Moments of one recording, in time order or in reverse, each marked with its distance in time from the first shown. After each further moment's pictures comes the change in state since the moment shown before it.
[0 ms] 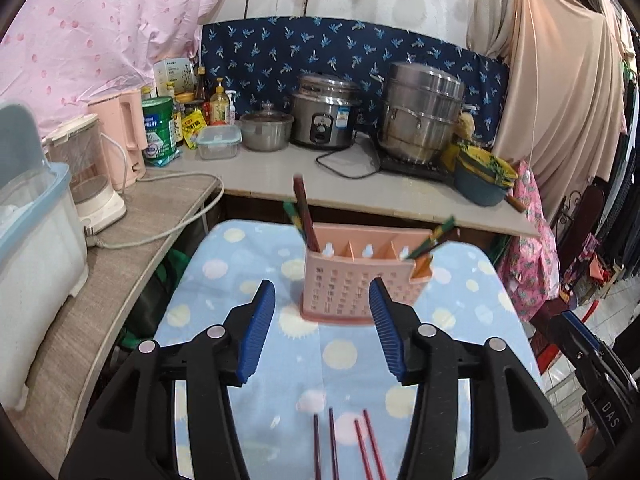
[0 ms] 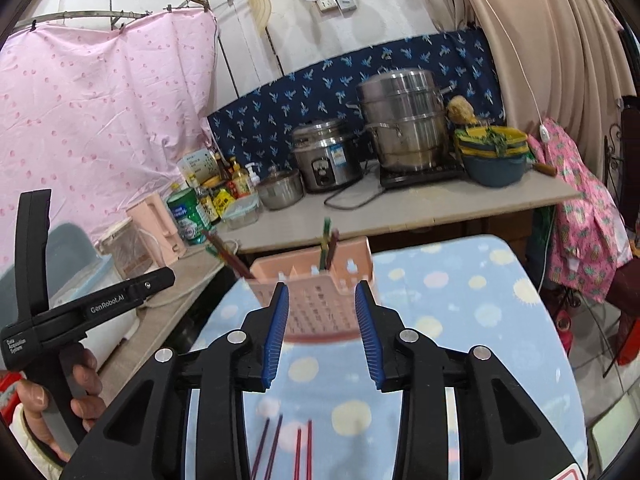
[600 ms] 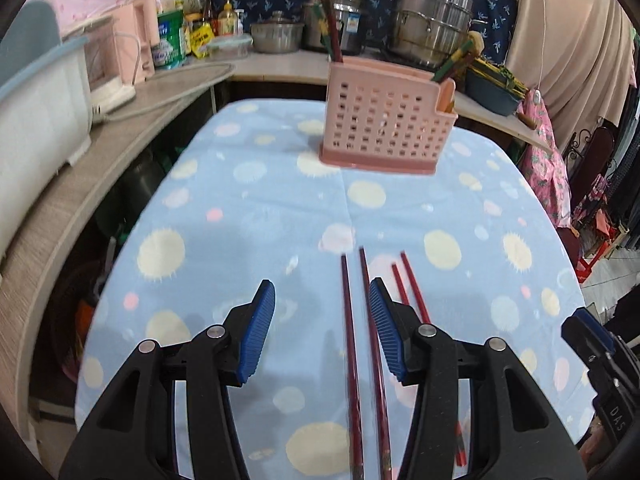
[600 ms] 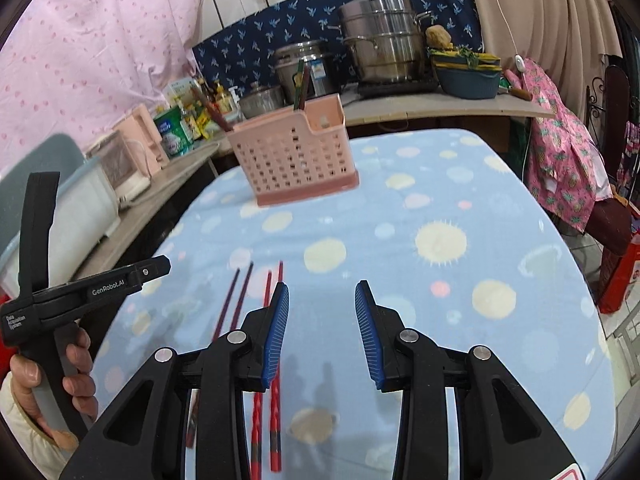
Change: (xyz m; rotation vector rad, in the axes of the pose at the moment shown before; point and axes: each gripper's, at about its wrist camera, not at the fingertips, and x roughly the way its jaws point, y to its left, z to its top) left arm 0.011 0.028 -0.154 -0.010 0.232 0.009; right arm -0.033 -0.011 -0.148 -0.020 0.213 -0.080
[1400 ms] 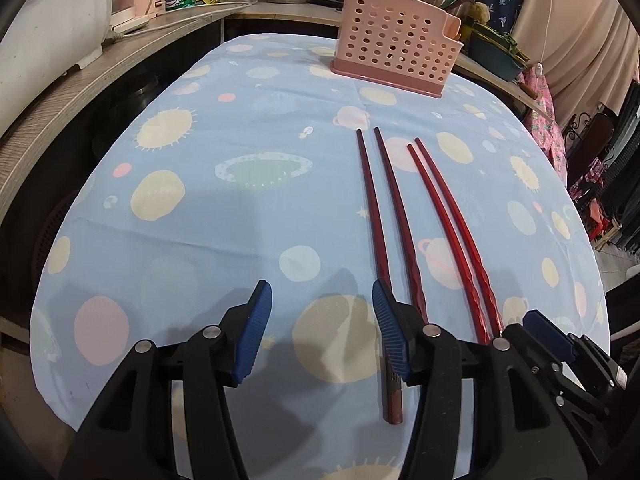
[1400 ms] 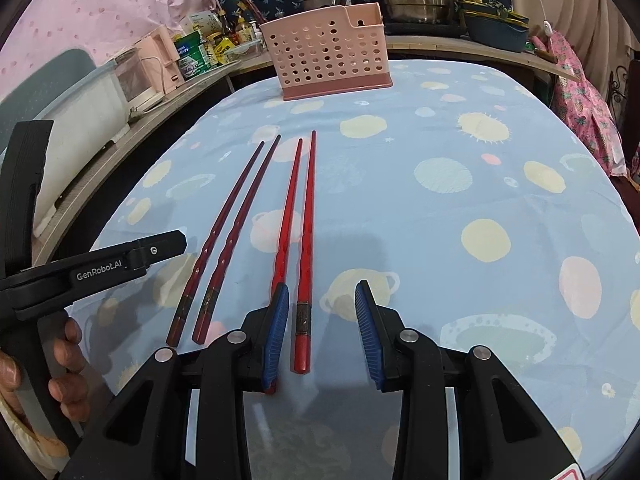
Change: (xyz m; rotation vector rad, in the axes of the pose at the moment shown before) left arm 0.008 0.015 -0.088 -0.037 0.102 -0.030; right arm 0.024 0.031 -0.092 -0.075 0.176 0.018
